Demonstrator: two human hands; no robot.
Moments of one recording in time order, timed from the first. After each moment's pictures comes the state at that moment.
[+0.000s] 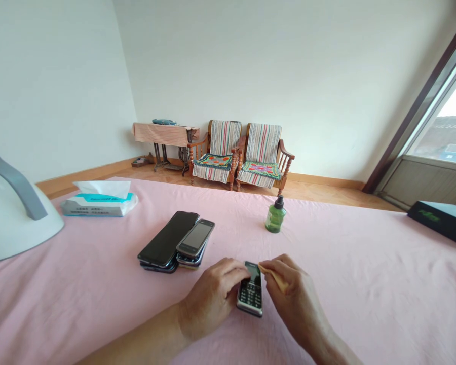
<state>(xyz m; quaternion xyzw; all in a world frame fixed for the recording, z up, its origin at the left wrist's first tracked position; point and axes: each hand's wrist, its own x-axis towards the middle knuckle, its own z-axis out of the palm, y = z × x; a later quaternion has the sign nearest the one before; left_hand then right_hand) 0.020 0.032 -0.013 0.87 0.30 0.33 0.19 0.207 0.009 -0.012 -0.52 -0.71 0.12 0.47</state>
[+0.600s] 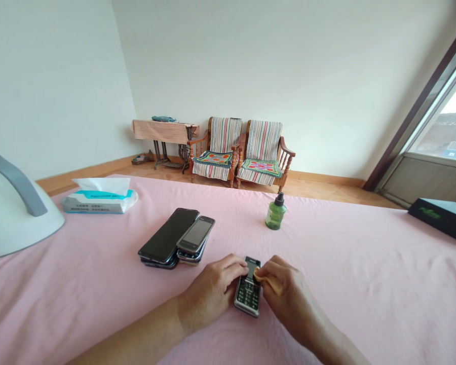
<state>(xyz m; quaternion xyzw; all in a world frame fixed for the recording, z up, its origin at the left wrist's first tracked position) 0.017 0.035 -0.009 0.87 0.28 0.31 0.24 0.204 0.004 -0.007 -0.52 -0.74 0.17 0.38</state>
